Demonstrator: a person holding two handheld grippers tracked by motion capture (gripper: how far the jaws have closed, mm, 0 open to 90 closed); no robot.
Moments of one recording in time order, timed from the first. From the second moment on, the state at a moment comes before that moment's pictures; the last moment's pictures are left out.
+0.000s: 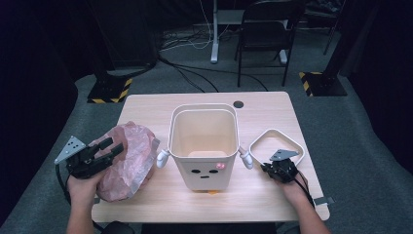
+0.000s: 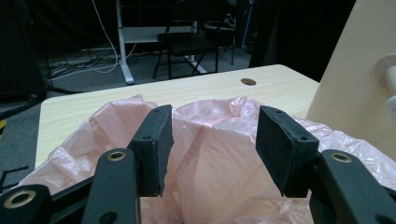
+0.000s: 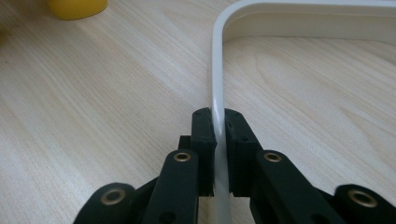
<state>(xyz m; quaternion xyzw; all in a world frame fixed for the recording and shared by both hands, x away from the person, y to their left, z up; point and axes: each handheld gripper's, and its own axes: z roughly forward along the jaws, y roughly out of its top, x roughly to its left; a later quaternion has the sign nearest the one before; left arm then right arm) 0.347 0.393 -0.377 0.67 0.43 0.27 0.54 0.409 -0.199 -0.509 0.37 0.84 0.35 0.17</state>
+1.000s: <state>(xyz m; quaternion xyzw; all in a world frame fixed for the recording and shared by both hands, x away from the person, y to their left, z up) 0.343 0.392 -0.371 0.67 0.43 0.27 0.54 0.386 -0.211 -0.437 0.35 0.81 0.42 0.20</state>
